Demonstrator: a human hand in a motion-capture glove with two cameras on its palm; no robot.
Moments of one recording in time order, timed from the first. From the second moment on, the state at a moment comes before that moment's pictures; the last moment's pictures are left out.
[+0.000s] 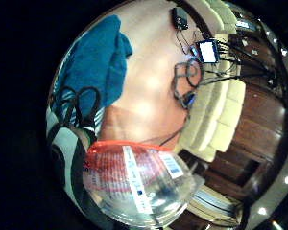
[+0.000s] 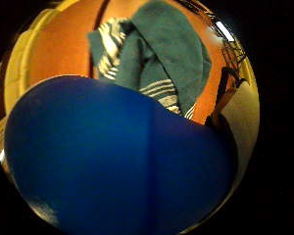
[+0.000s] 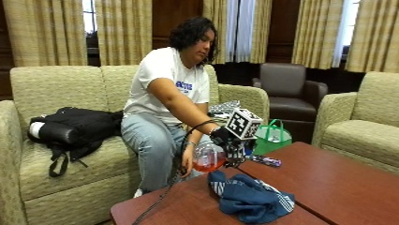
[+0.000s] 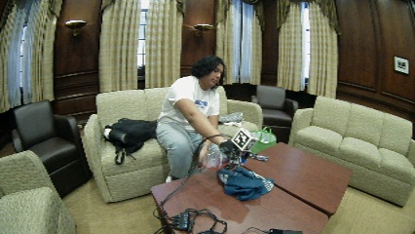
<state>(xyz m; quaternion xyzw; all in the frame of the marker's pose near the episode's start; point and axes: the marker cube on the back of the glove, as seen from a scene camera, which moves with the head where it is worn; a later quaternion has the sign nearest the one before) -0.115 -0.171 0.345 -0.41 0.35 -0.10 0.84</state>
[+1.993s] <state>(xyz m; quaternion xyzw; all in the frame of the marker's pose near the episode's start) -0.215 -0.058 0.446 -0.19 -0.36 -0.02 0.91</state>
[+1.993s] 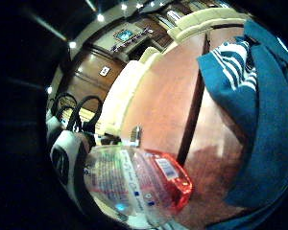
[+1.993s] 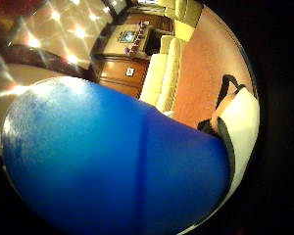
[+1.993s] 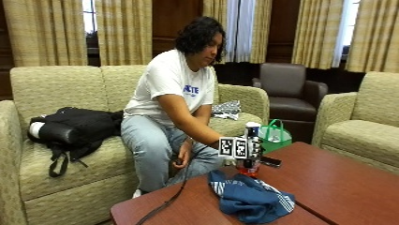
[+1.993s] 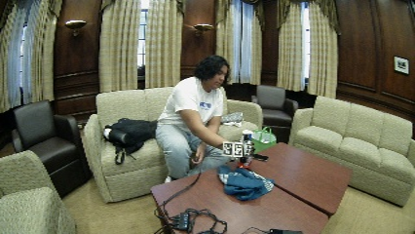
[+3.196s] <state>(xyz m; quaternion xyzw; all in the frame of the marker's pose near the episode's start) -0.180 -0.059 0.389 -0.33 -0.24 -0.03 0.91</state>
